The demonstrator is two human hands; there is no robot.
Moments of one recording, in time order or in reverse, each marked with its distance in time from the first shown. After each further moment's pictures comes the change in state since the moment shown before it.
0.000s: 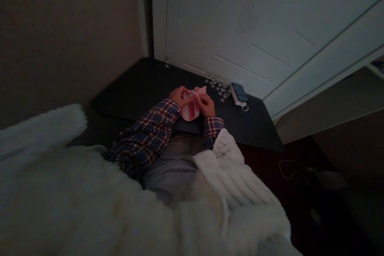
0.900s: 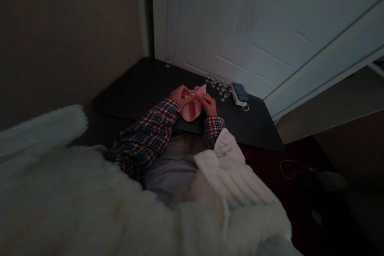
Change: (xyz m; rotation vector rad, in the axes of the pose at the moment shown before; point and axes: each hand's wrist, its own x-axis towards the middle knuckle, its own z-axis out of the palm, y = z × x) left_hand -0.003 0.005 -0.002 -0.089 0.033 0.019; right_hand 0.003 0.003 -0.004 0.250 -0.016 -0.003
